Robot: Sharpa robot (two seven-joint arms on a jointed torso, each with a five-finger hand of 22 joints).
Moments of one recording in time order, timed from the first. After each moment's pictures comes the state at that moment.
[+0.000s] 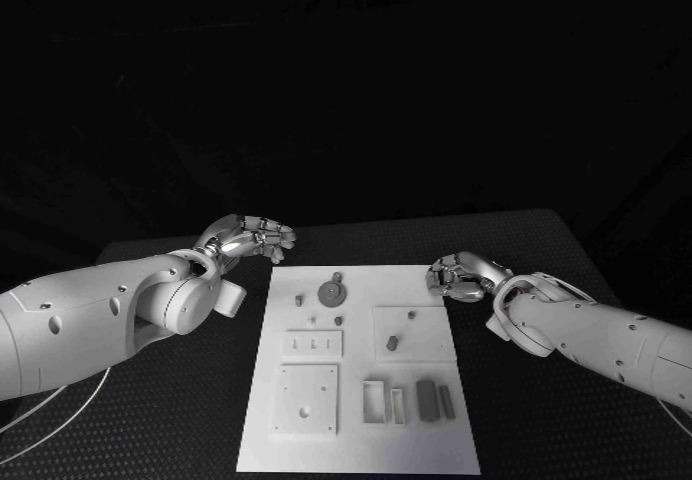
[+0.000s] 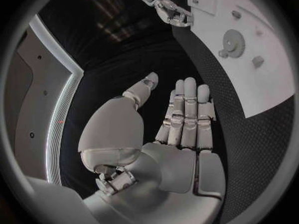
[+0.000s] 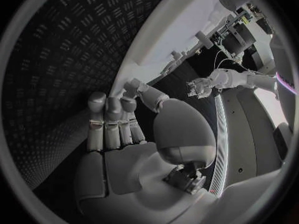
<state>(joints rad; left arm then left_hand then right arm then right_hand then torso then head) 1.37 -0.82 -0.22 1.36 -0.17 -0.29 0.30 1.09 -0.17 0.51 -0.22 0.06 0.80 0.17 0.37 0.48 1.23 0.10 0.08 0.29 1.02 0.03 0.69 0.65 0.05 0.82 -0.07 0.65 1.28 1.12 -0.71 -0.08 1.04 -1.08 -0.37 0.23 1.10 -0.03 0.64 -0.30 0.05 0.83 0.12 0.39 0.54 1.01 0.03 1.16 1.05 1.14 -0.10 1.27 1.09 0.21 1.03 -0.02 1.11 1.29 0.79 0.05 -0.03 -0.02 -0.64</state>
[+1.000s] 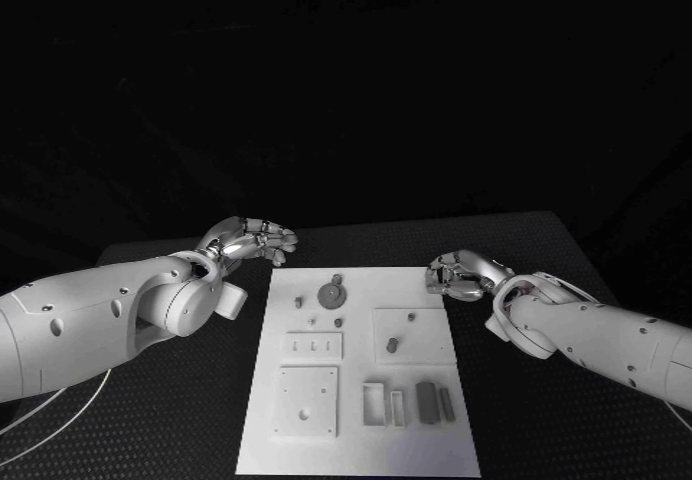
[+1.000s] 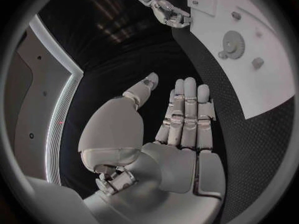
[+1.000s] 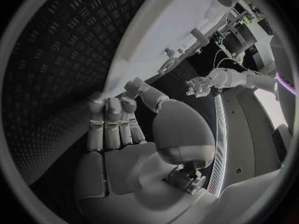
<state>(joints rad) 1.37 -0.81 -0.22 1.37 -0.19 -0.29 0.28 1.06 -0.14 0.51 -0.20 0.06 0.84 0.16 0.38 0.49 1.25 0.08 0.08 0.31 1.01 0.03 0.69 0.65 0.05 0.81 -0.07 0.65 1.27 1.14 -0.76 -0.07 1.15 -1.12 -0.41 0.17 1.11 0.01 0.57 -0.29 0.05 0.83 0.12 0.41 0.60 1.01 0.03 1.18 1.07 1.13 -0.10 1.28 1.09 0.20 1.02 -0.03 1.12 1.30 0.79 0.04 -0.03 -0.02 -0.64</state>
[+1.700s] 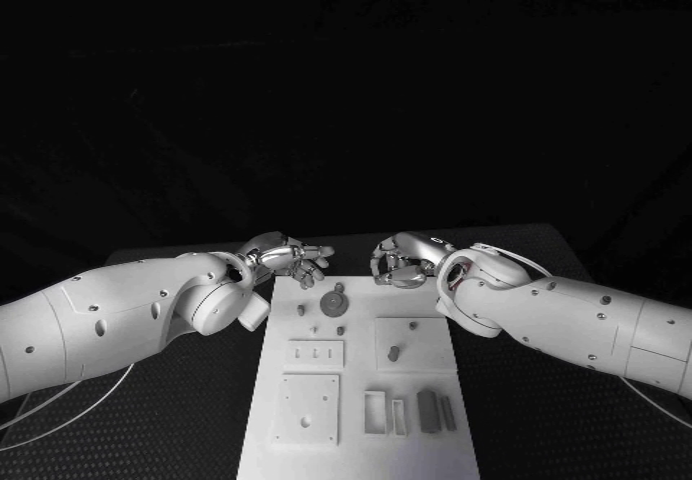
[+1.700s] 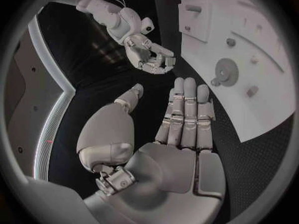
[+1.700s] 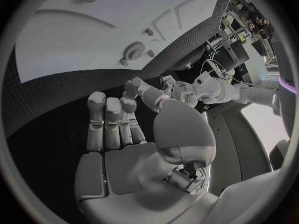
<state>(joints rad) 1.39 -0.71 -0.22 1.34 -0.36 -0.18 0.07 0.86 -0.18 0.49 -0.03 0.05 0.86 0.15 0.36 0.48 1.30 0.06 0.09 0.33 1.01 0.03 0.70 0.65 0.05 0.81 -0.07 0.66 1.26 1.26 -0.63 -0.07 1.32 -1.34 -0.33 -0.08 1.11 -0.01 0.61 -0.29 0.05 0.84 0.12 0.41 0.62 1.01 0.03 1.18 1.06 1.13 -0.10 1.29 1.09 0.20 1.03 -0.04 1.12 1.29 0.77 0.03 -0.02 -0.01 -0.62</state>
